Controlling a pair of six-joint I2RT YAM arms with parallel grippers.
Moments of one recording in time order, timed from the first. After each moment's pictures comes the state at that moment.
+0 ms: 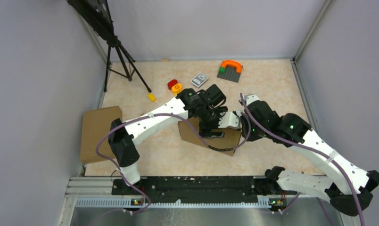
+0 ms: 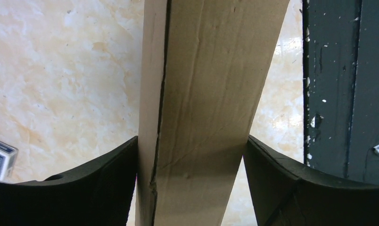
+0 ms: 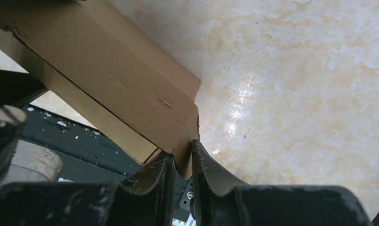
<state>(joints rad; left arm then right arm) -0.98 1.78 1.73 -1.08 0.31 0.73 0.83 0.96 1.16 -1.15 0.23 0.41</state>
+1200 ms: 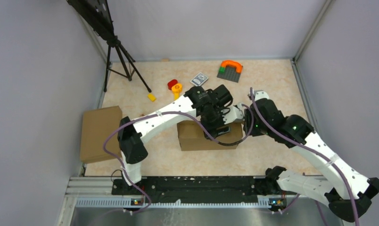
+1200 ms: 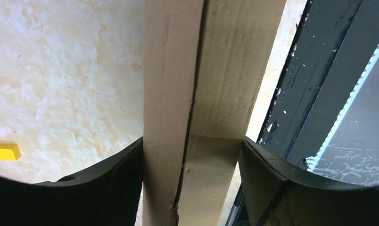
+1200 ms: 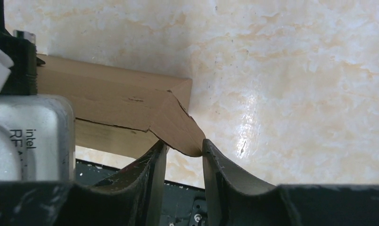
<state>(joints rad) -1.01 1.88 1.89 -1.23 0.19 0.34 0.74 0.93 1.12 -1.06 0.28 0.47</state>
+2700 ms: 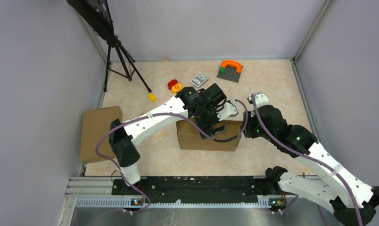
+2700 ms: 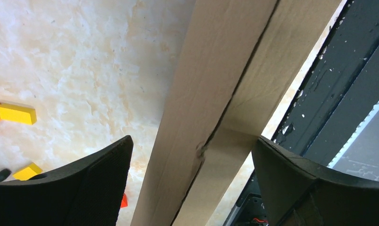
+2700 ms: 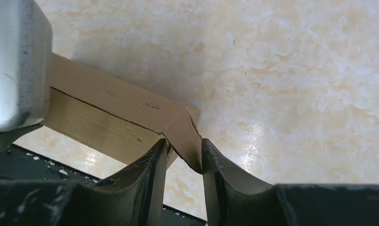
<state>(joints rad) -0.99 1.79 1.80 -1.17 0.09 0.29 0.76 0.80 0.96 -0.86 0.27 0.35</state>
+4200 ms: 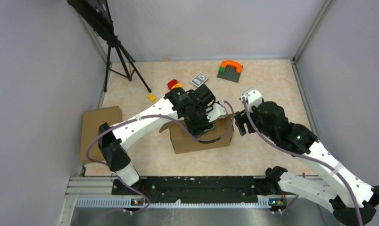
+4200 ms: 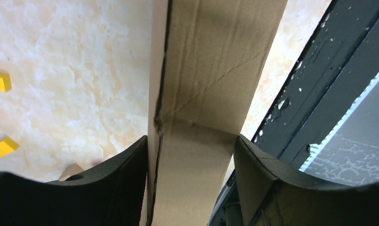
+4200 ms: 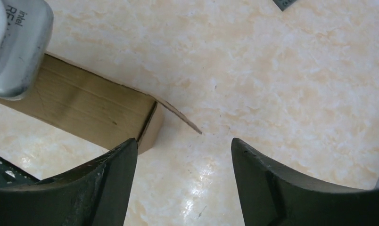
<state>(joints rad) -0.95 1.68 1.68 -1.21 0.13 0.28 0.76 0.80 0.99 -0.74 0.26 0.04</state>
